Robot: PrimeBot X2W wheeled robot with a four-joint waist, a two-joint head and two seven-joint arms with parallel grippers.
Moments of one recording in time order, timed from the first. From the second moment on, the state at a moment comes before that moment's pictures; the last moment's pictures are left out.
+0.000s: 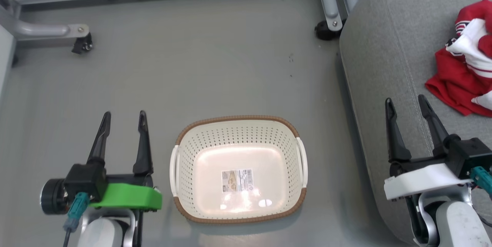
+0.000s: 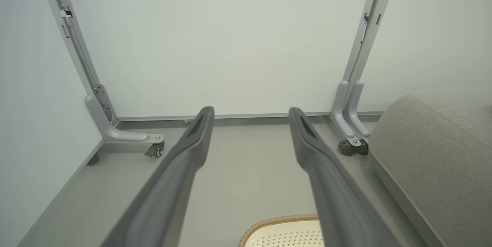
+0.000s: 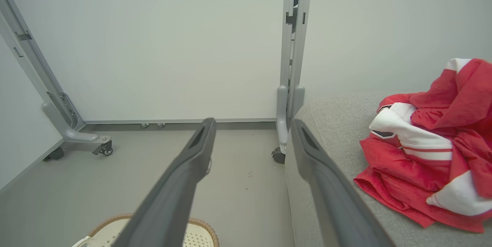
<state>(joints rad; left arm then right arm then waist) -0.14 0.17 -0.22 0.09 -0.29 0.10 -0.26 -0.07 -0.06 -0.04 -0.06 0.09 0.13 -0.14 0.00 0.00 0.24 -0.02</state>
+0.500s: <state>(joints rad) 0.00 0.13 -0.11 0.11 -0.23 0.02 -0.26 0.05 -0.05 -0.03 -0.10 0.09 0.13 -0.10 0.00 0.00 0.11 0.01</state>
